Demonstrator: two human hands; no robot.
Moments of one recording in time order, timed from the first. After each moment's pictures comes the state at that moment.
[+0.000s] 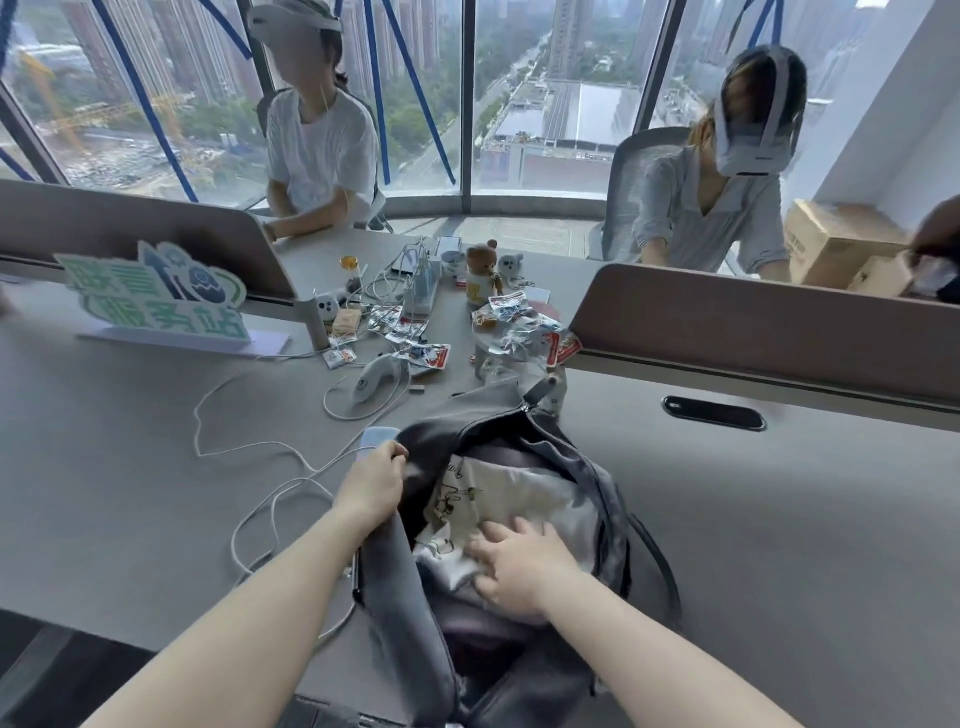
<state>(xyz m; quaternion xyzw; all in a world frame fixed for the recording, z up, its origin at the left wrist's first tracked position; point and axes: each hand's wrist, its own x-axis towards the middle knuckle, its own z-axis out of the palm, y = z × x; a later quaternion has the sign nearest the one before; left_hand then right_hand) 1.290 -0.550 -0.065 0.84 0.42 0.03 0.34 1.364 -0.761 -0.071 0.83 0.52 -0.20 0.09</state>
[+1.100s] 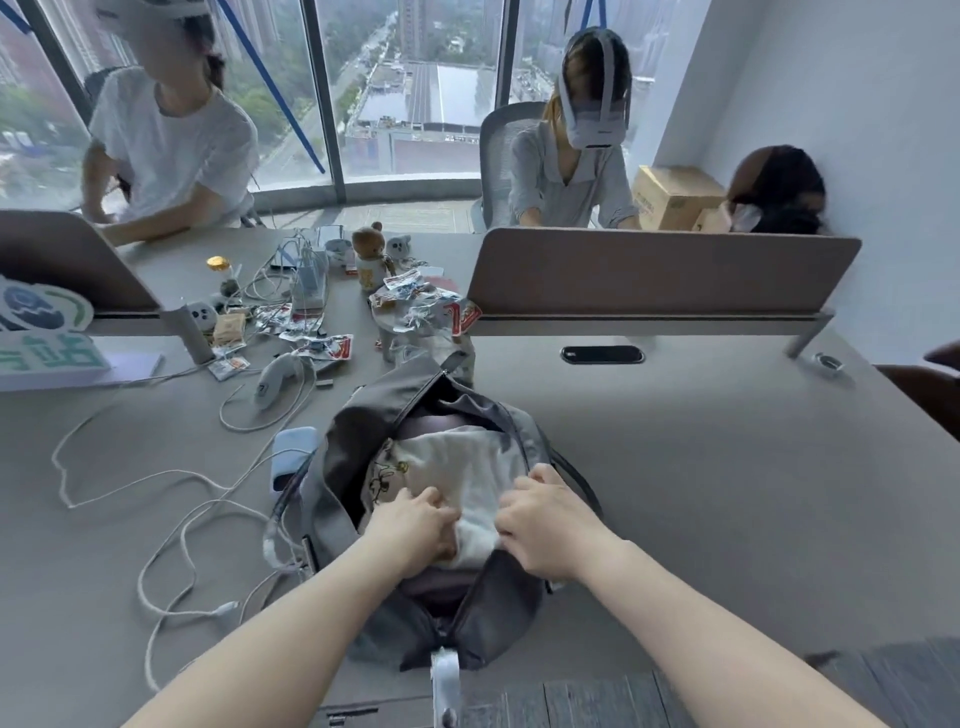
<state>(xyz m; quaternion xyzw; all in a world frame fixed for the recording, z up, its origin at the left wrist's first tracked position) 1.295 -0.661 -0.076 0.97 0.03 -0.22 0.04 1.362 -0.852 -0.039 0.83 0.55 -0.02 0.07</state>
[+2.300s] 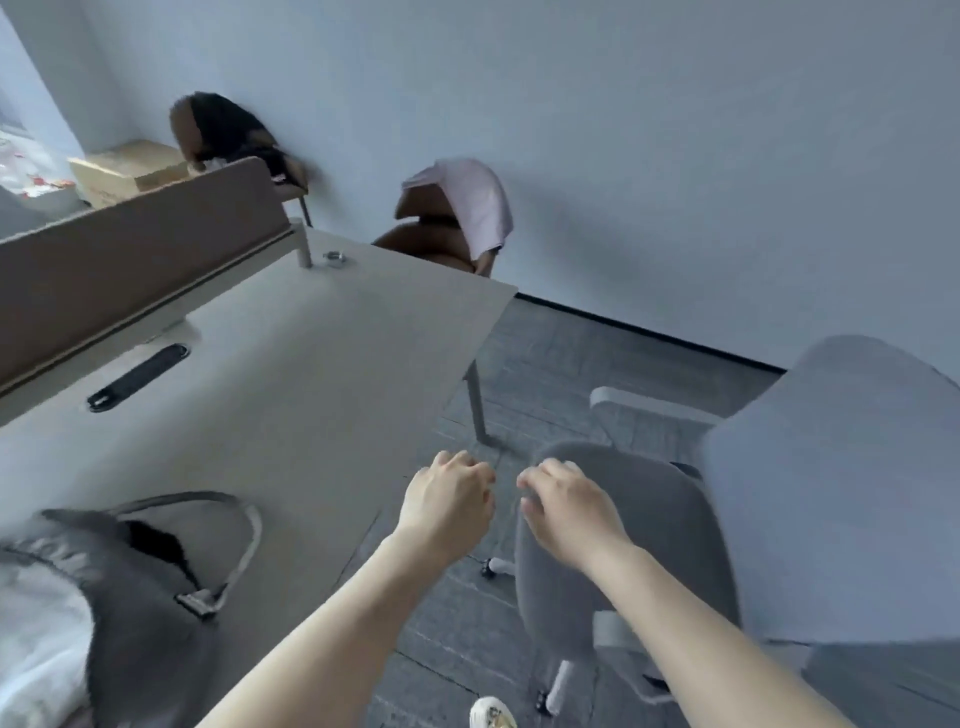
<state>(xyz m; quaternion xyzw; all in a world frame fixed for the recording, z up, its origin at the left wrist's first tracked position) 1.209 -1.041 -0.022 0.87 -0.47 -0.04 0.15 1.088 -1.167 -0.028 0.97 -0.22 0.05 -0.12</state>
